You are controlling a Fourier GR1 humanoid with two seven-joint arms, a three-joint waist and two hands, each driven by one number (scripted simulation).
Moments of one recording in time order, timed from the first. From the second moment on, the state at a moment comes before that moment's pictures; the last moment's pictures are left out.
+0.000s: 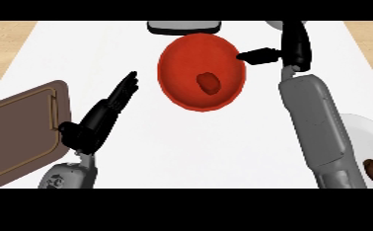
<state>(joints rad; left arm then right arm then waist) -0.12 0.09 -0.11 -1.59 -0.01 -0.19 0.08 -0.75 -0.13 -0.12 -1.05 0.64 -0.28 0.27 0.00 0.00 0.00</state>
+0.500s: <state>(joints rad) -0.10 0.08 -0.12 -1.63 -0.03 -0.18 0.10 -0.51 -0.32 -0.35 -1.20 0.38 -0.17 0.11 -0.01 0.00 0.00</state>
